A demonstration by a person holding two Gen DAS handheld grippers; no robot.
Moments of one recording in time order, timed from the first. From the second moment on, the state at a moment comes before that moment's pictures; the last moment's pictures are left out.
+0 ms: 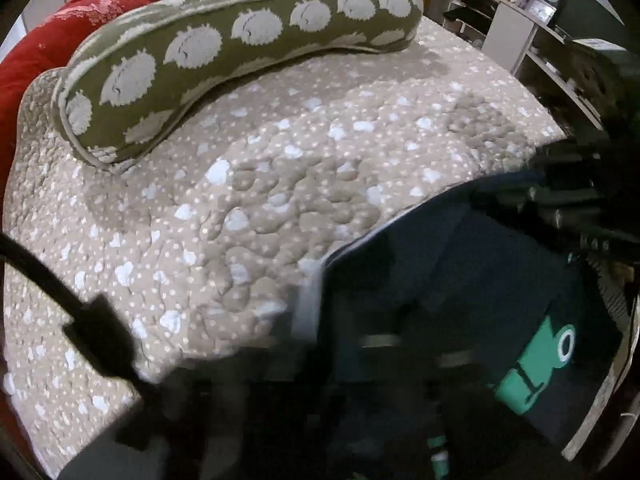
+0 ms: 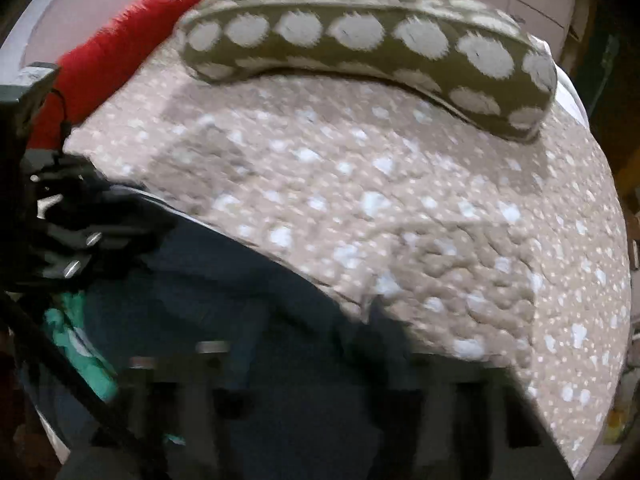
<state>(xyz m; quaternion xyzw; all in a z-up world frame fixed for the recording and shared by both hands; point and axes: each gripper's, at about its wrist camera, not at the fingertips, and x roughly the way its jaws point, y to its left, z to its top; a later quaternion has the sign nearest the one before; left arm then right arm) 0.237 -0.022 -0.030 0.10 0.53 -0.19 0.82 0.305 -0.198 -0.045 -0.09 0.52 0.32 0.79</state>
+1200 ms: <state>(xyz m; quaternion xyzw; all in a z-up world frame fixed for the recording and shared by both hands) -0.041 0.054 0.034 -0.01 0.42 -0.10 0.90 0.005 -0.341 -0.005 0.14 0.40 0.18 0.89</state>
